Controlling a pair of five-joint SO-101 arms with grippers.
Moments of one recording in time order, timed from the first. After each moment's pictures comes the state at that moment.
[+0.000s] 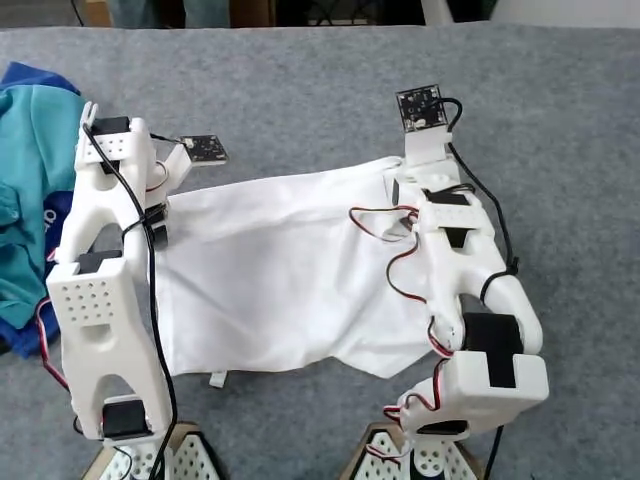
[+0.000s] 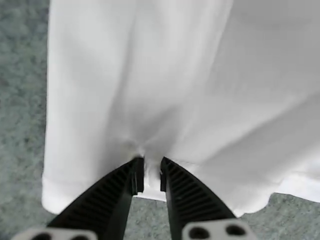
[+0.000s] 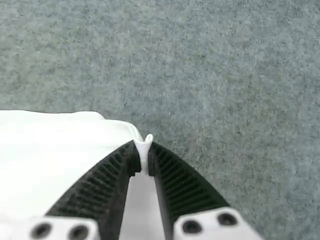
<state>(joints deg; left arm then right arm) -12.8 41.4 -24.7 91.1 -73.8 2.6 5.4 34.8 14.6 13.9</state>
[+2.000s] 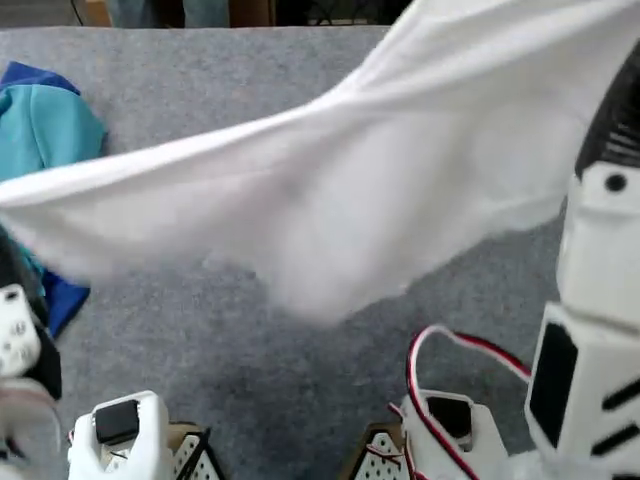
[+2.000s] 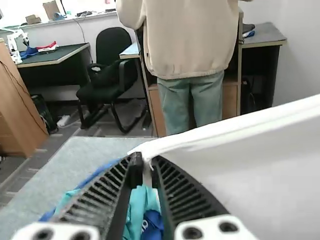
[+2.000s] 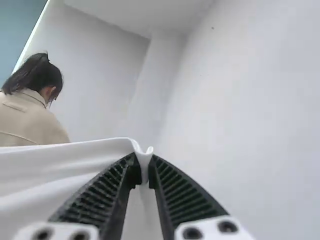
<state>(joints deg) -22.7 -52.8 -32.7 99.9 -10.1 8.0 -39.7 -40.7 52.9 16.3</state>
